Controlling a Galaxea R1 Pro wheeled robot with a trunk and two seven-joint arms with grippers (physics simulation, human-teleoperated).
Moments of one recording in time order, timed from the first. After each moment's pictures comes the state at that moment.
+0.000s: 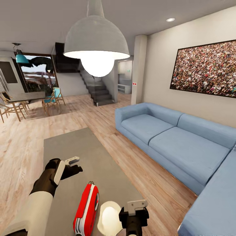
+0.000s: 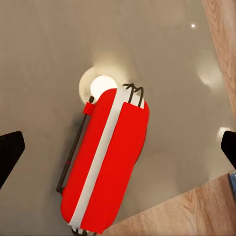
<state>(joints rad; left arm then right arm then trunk) -0.72 0.02 0.27 -0.87 0.15 1.01 0.08 -0.04 0.13 0.68 -1.45 -0.21 0.56 -0.85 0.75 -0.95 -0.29</state>
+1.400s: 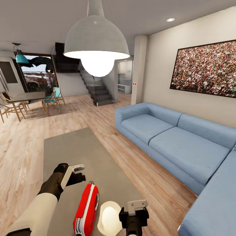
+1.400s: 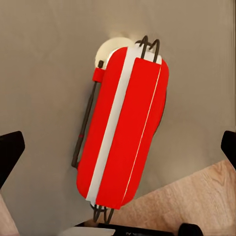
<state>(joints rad) -0.72 0.00 0.19 -0.74 0.10 0.98 0.10 -0.04 0.13 0.68 -1.45 -0.21 0.56 -0.85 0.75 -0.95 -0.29</state>
